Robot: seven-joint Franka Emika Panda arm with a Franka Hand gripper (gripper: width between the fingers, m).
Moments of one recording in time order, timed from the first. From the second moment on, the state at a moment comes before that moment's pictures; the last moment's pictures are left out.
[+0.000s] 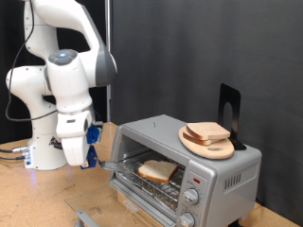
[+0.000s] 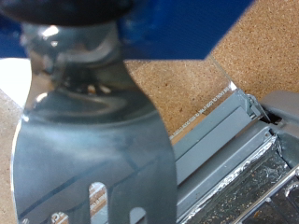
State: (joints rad) arm -0.31 -0.19 0.14 -2.60 0.35 2.32 -0.52
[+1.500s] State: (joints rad) arm -0.27 -0.35 0.00 -2.51 0.65 2.03 -0.72
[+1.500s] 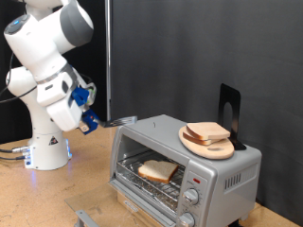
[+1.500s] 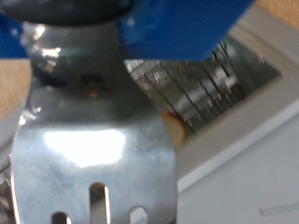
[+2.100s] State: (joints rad) arm -0.17 -0.38 0.15 -2.48 0.70 2.06 -0.63
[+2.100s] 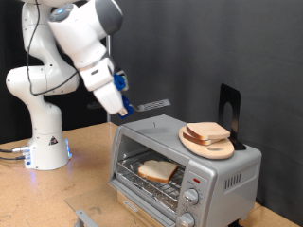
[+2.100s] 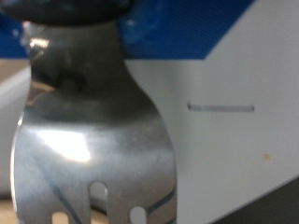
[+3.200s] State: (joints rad) arm -0.11 -0.34 0.42 -2.47 0.68 2.24 -0.37
